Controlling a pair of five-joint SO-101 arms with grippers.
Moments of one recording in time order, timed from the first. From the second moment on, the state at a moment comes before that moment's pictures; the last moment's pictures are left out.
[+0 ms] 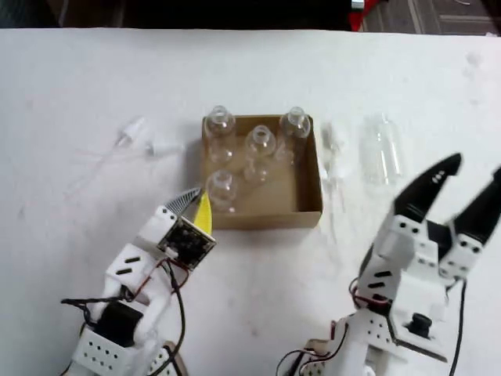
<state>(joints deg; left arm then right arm) 17.5 -103.9 97.1 35.6 -18.4 20.6 -77.7 96.3 -68.1 0.5</state>
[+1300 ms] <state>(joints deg) 17.5 -103.9 97.1 35.6 -18.8 44.7 -101.4 96.7 67.8 0.4</state>
